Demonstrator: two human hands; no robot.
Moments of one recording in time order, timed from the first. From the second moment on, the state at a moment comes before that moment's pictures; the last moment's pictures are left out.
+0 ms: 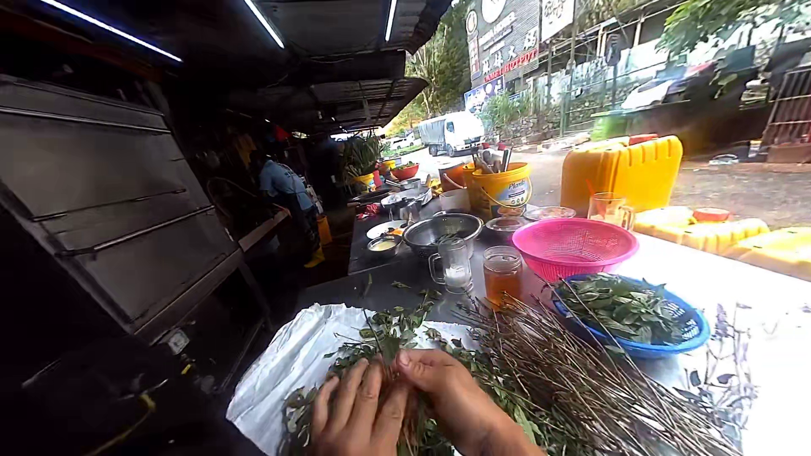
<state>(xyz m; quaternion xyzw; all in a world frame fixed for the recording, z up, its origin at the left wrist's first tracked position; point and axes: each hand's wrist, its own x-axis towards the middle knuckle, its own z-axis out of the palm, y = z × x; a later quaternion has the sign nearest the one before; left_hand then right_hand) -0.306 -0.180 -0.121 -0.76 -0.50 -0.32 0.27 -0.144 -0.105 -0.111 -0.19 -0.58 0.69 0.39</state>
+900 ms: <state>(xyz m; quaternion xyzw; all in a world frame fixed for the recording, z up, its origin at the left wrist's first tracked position) -0.304 -0.178 -0.104 -0.54 -0.45 -0.69 -0.17 -0.151 -0.106 -0.123 -0.13 -0.66 0.64 0.38</state>
